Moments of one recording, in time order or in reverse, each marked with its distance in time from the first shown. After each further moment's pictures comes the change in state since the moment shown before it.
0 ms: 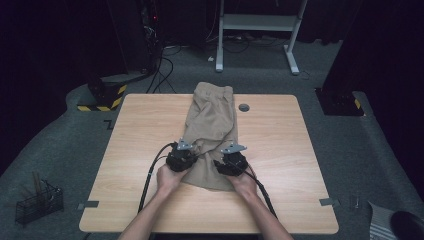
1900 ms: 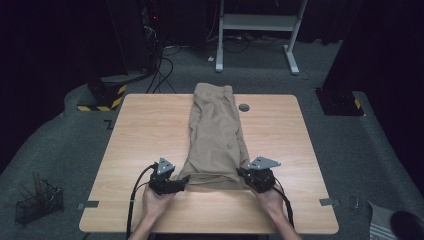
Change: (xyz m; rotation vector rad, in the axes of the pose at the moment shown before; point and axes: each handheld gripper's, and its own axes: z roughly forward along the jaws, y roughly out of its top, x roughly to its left) left arm -0.018 -0.059 -0.057 -0.095 0.088 -0.114; right arm -0.013 -0.042 -0.097 -0.086 0.065 -0.016
